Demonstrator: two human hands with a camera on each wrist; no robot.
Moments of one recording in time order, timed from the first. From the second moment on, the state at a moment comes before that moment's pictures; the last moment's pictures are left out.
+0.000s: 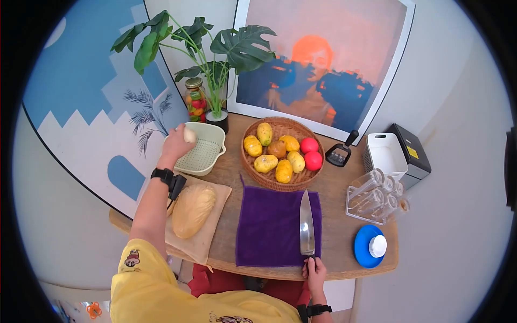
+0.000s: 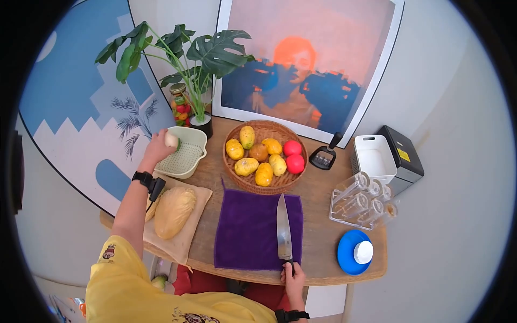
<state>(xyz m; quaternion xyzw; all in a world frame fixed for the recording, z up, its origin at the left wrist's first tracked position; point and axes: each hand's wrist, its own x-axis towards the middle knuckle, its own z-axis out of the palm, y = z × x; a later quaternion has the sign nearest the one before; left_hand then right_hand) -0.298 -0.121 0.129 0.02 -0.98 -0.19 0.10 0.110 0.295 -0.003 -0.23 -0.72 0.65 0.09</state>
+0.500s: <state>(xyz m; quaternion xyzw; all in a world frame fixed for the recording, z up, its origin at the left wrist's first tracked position) -0.059 0.057 0.063 -0.08 -0.55 -0.76 -0.33 0.108 0.298 -0.003 -0.22 -0.73 0.64 0.09</state>
